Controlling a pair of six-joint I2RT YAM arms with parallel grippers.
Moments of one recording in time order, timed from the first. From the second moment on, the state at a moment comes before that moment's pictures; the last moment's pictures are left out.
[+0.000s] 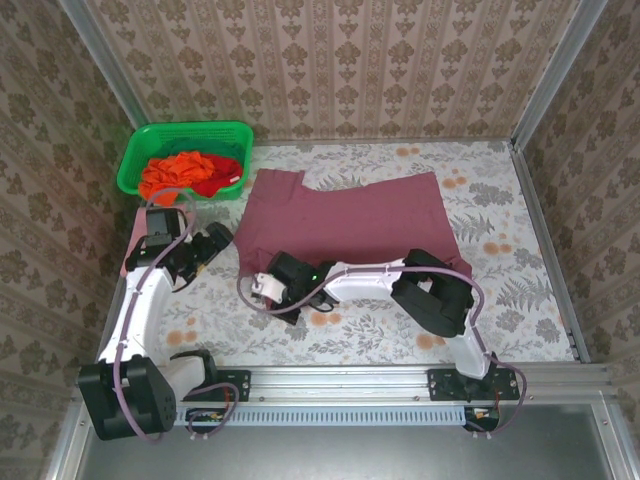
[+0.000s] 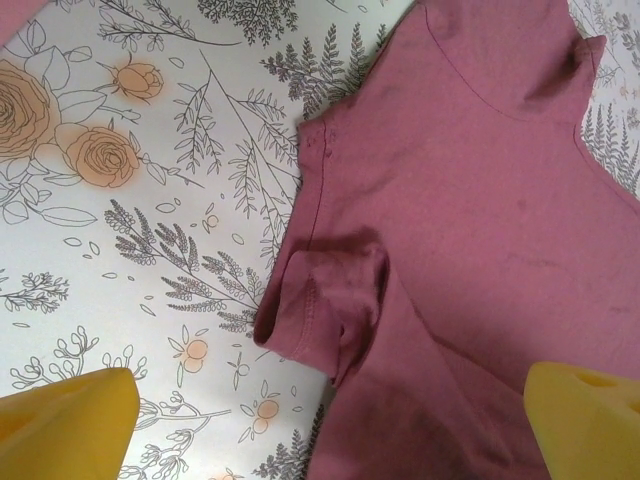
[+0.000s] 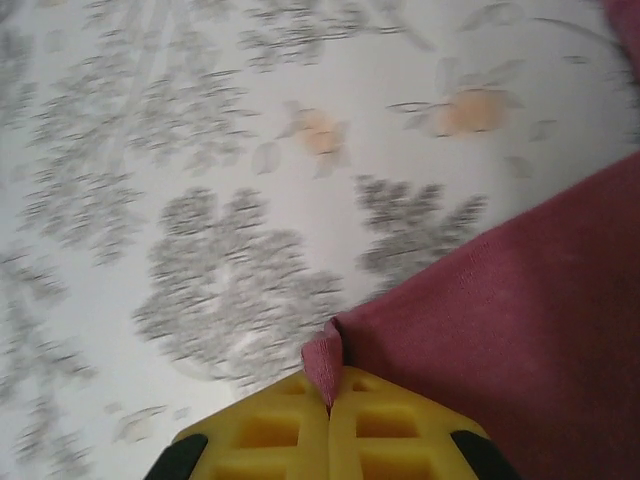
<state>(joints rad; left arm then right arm) 0.06 1.08 0.81 -0.69 0.30 -0.62 1.07 2.04 1.32 -0.26 -0.25 -0.15</state>
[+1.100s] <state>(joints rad) -0.21 1.72 0.97 -0.41 0.35 -0.67 1.12 1.88 1.28 -0.42 -0.40 -0.20</state>
